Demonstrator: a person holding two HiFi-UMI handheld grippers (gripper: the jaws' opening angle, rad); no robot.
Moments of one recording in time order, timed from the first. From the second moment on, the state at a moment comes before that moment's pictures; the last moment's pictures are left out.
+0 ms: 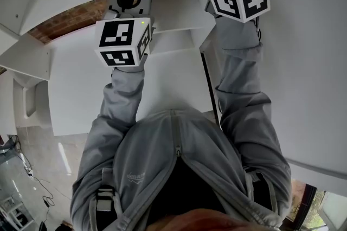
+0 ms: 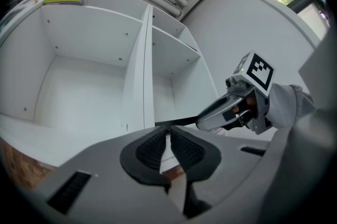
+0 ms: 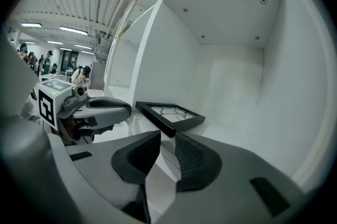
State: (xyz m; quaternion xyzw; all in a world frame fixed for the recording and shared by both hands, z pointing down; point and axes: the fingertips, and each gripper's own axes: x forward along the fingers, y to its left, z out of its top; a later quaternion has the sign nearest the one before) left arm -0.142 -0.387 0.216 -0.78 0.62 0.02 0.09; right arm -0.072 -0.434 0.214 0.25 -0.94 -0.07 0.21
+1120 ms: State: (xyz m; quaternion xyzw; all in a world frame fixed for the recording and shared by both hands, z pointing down) left arm -0.123 -0.333 0.222 -0.78 0.62 0.02 0.10; right arm -0.039 -0.357 0.201 0.40 -0.91 -0.10 -0.05
